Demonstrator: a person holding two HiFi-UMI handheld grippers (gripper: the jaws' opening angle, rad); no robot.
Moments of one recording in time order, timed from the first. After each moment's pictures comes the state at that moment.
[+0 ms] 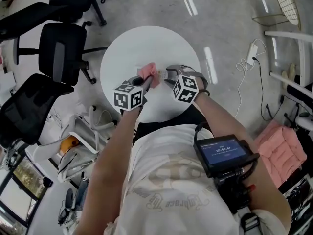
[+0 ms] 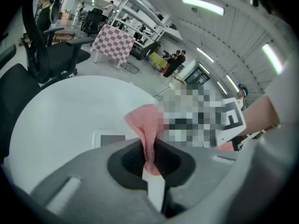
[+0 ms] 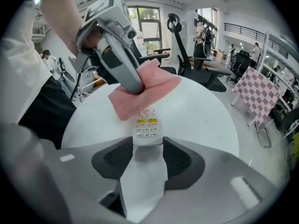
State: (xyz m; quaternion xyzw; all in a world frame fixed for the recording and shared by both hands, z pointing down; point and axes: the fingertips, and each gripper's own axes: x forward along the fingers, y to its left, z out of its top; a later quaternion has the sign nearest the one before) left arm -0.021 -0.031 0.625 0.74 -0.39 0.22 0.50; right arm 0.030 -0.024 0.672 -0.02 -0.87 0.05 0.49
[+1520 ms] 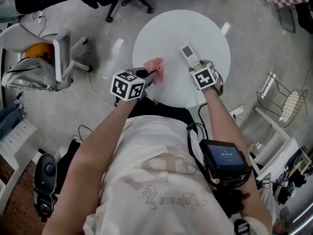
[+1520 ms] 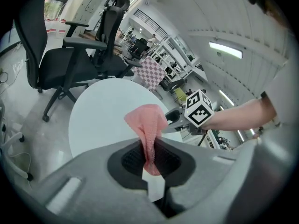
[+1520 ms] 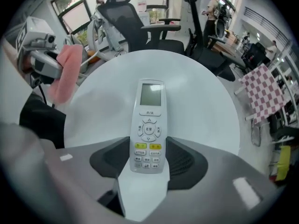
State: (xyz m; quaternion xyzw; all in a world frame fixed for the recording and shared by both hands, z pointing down) left arm -0.092 0.123 0.599 0.63 -0.57 0.02 0.53; right arm -0.007 -0.026 0.680 -0.03 -0.77 0.02 0.64
